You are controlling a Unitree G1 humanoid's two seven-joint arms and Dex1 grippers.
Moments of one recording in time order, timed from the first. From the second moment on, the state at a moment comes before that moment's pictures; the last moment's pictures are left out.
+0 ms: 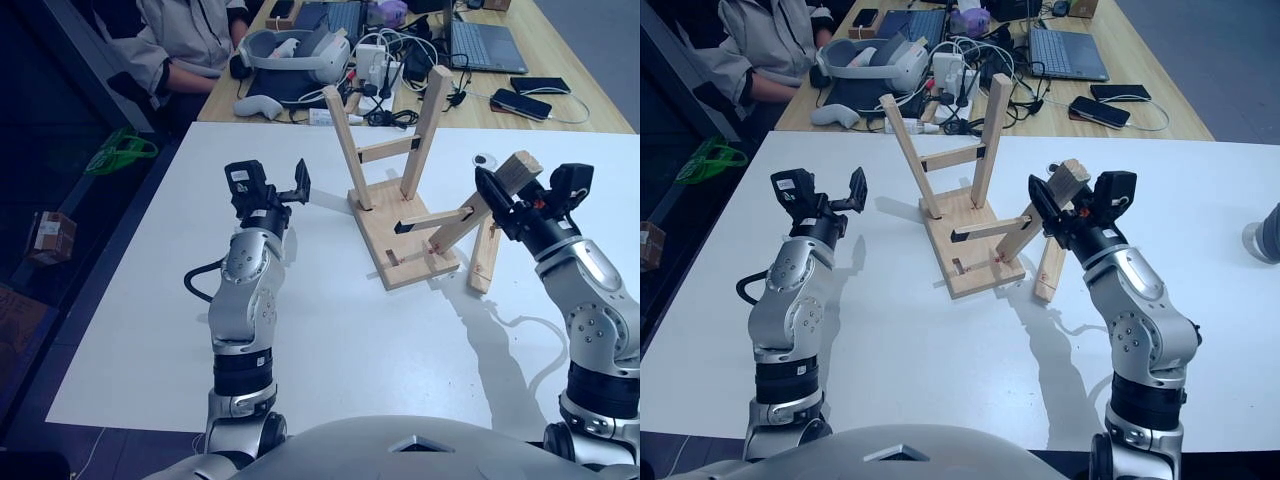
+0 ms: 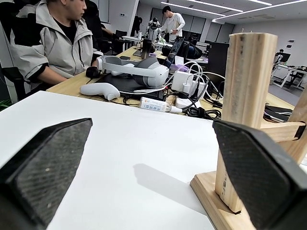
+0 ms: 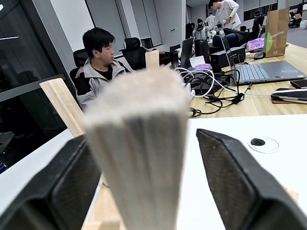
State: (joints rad) left arm -0.18 0.02 0.07 -0.30 -0.19 0.48 0.06; right arm -0.12 -0.32 -0.22 -0.45 0.68 0.64 0.20
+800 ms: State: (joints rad) left arm -0.21 0.05 0.10 -0.32 -0.17 0.51 0.04; right arm -0.48 -0.33 -0.24 -0.45 0.73 0.97 -0.12
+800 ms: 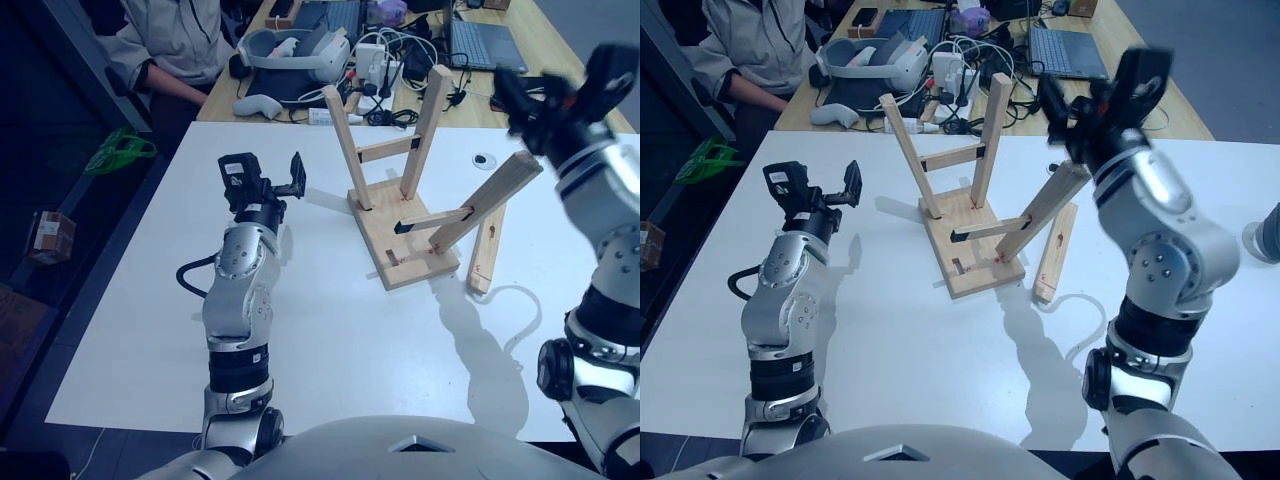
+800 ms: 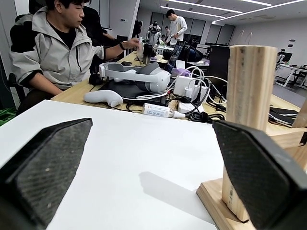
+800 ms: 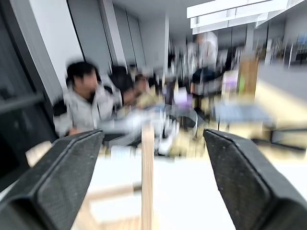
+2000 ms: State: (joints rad) left arm -0.24 0.05 0.10 -0.32 -0.17 0.53 0.02; right arm -0.40 -0.12 -0.41 -0.35 0.36 1.05 -0.46
